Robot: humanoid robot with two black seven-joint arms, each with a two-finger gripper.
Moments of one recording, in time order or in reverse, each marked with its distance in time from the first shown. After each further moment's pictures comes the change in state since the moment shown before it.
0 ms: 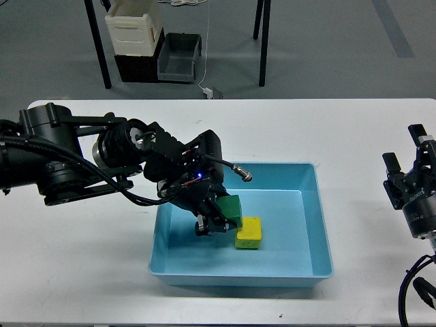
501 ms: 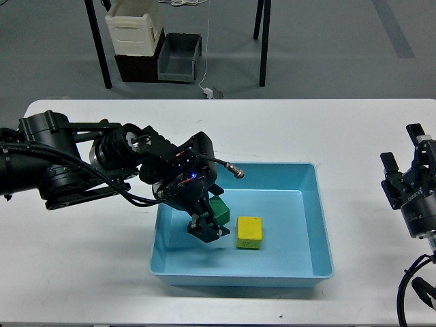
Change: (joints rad) left arm 0.026 0.007 -0.049 0.028 -0.113 -0.011 0.000; right arm 0.004 0.000 -0.008 0.022 0.000 0.002 0.000
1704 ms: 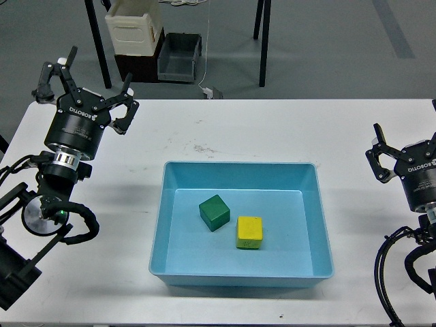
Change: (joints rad) left arm 0.961 0.054 -1.046 -0.252 -2.098 0.226 0.029; right arm 0.104 0.000 -0.011 -0.026 0.911 0.013 -0.238
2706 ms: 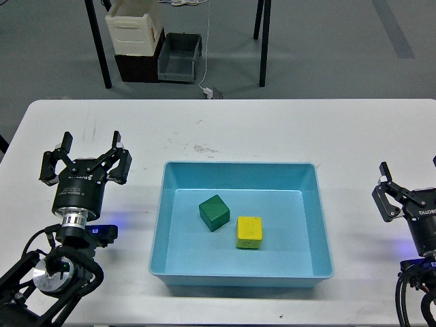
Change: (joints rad) left arm 0.263 -0.175 -0.080 -0.021 -0.307 -0.170 0.017; right arm -0.178 0.000 0.028 -0.042 0.526 0.124 -0.168
